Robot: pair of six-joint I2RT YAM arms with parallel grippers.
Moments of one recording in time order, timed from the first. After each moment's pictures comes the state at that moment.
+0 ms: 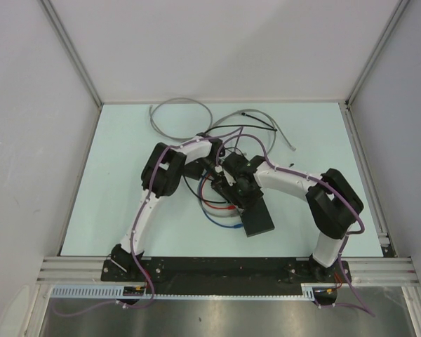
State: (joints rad) left arm -0.55 2.53 1.90 -1.19 1.07 0.20; right arm 0.79 1.80 1.20 -0.81 -0.02 0.09
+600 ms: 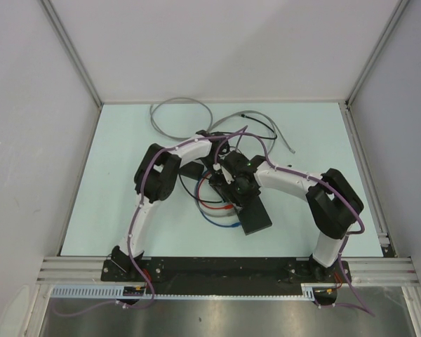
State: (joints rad) left arm -0.59 2.36 1.79 -1.09 0.77 0.17; right arm 0.79 1.80 1.20 -0.76 -0.05 0.07
